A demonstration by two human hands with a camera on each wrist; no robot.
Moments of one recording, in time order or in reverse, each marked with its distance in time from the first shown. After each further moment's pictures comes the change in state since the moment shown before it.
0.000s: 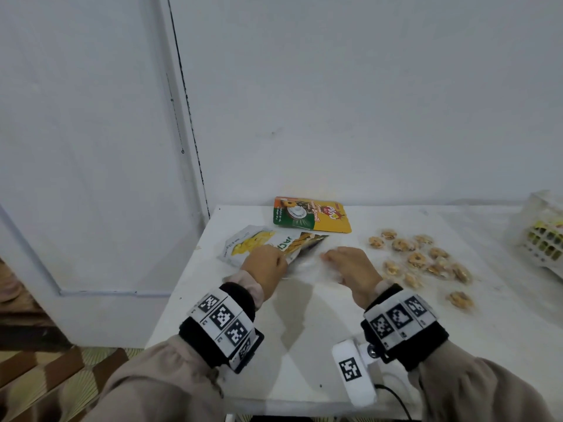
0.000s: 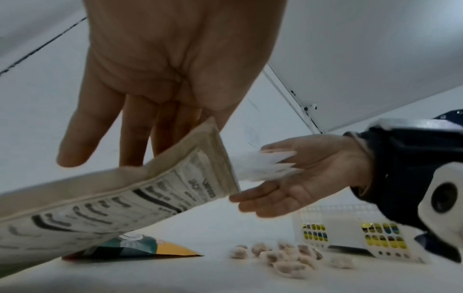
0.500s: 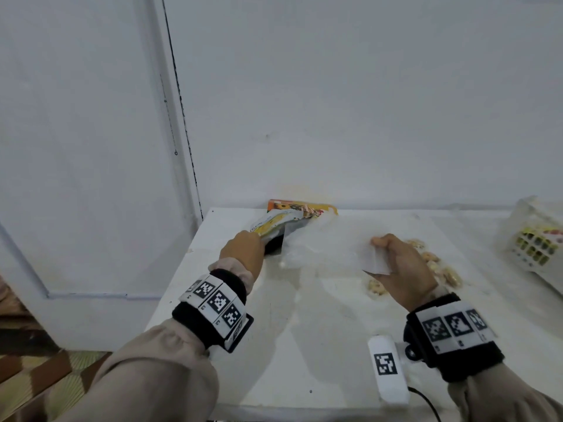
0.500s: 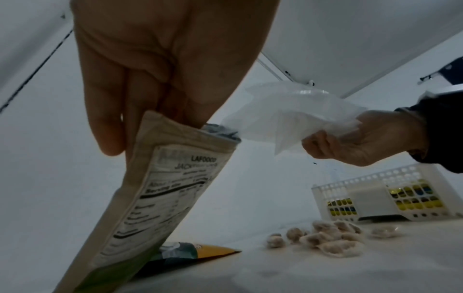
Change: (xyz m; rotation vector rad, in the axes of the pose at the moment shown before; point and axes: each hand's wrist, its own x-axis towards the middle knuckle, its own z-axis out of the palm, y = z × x) left_hand 0.021 -0.003 -0.016 0.366 0.036 -0.165; right_hand -0.003 -0.012 -0.069 0.482 0.000 -0.055
